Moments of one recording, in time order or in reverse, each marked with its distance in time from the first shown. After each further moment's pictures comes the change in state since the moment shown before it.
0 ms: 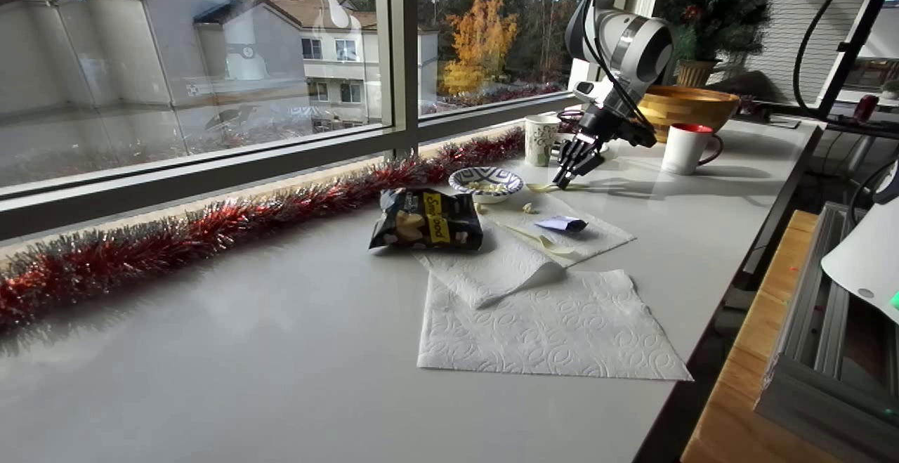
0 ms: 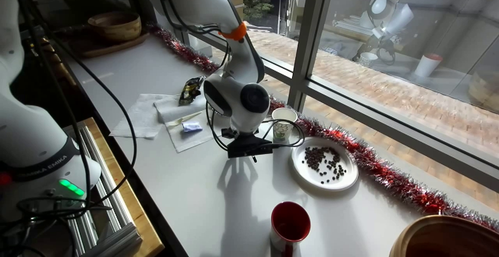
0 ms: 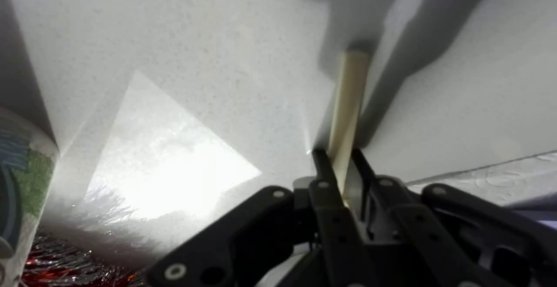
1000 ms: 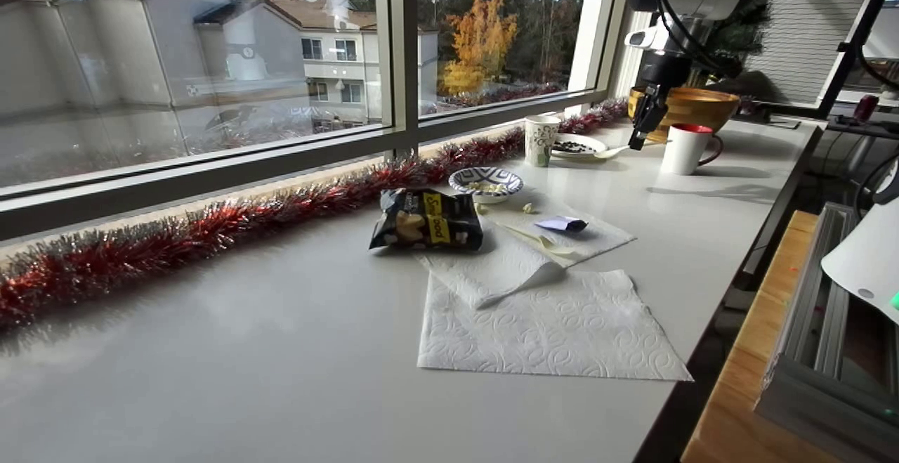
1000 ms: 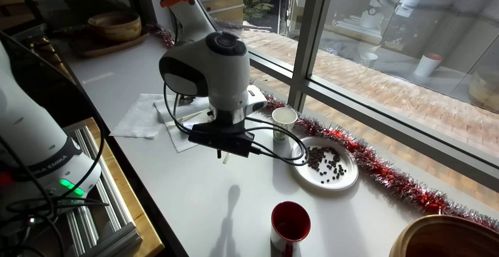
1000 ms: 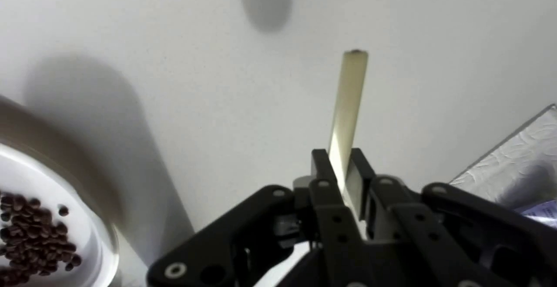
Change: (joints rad) arm 0.348 -0.383 -0.473 -0.333 -0.544 0.161 0.854
